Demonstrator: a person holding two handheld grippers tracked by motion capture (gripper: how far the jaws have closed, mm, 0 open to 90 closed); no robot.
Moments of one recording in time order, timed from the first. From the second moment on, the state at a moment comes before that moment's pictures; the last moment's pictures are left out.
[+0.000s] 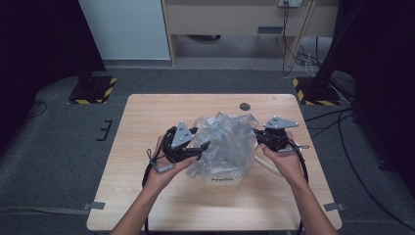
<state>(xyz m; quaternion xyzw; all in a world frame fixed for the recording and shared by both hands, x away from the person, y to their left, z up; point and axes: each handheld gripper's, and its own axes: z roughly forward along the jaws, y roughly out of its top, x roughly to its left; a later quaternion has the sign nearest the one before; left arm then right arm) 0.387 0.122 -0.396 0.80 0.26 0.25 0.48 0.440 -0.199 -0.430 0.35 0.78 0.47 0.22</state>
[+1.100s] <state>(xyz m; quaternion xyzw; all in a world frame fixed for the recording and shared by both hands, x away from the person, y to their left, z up) 0.411 0.136 -0.395 0.77 0.34 0.31 0.43 0.437 -0.207 -0.432 0.35 0.78 0.47 0.22</state>
